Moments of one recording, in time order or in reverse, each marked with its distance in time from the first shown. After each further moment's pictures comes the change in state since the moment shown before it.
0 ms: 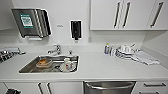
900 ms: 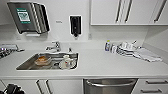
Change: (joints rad) left arm -0.087 -0.002 0.000 0.000 0.045 0.001; right arm 0.043 -0.004 0.043 0.001 -0.004 0.011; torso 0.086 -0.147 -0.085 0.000
